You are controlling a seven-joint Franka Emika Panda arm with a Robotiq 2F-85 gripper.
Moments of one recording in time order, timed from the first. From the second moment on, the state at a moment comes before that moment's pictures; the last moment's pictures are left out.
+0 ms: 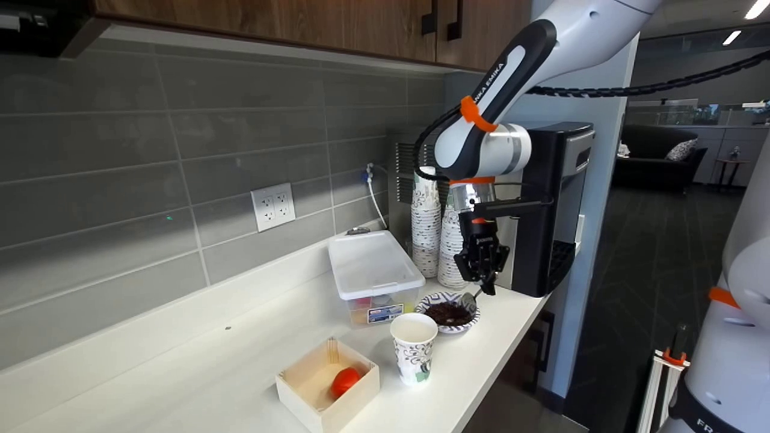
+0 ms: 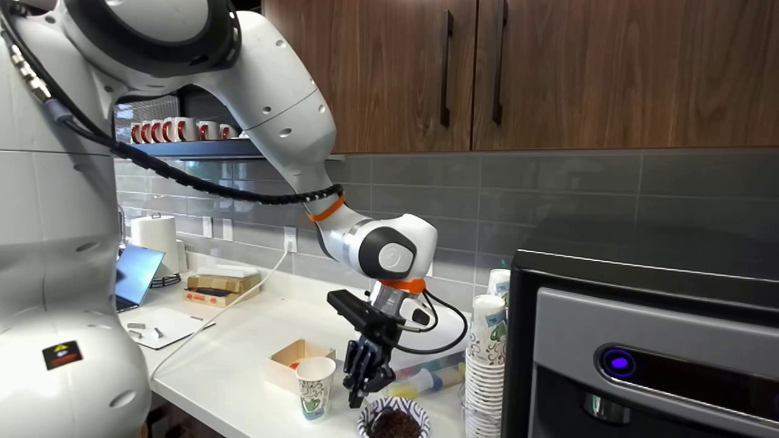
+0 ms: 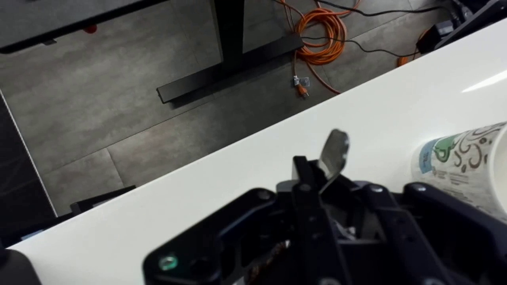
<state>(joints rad) -0.12 -0.03 -0.13 -2.50 0.10 2.11 0.04</state>
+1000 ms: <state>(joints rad) -0.09 -0.03 -0.09 -2.53 0.20 2.35 -0.01</state>
